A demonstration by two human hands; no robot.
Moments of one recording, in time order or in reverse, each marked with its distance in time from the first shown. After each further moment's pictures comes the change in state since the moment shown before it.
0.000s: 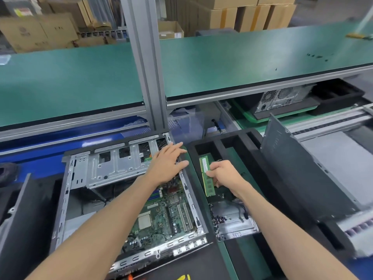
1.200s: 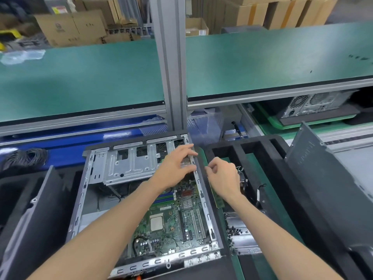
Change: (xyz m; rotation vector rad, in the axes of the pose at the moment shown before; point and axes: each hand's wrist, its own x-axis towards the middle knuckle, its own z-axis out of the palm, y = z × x) left_hand -0.017 -0.012 -0.019 -0.325 0.160 0.084; right_hand 0.032 -0.014 0.060 -0.432 0.357 -0.299
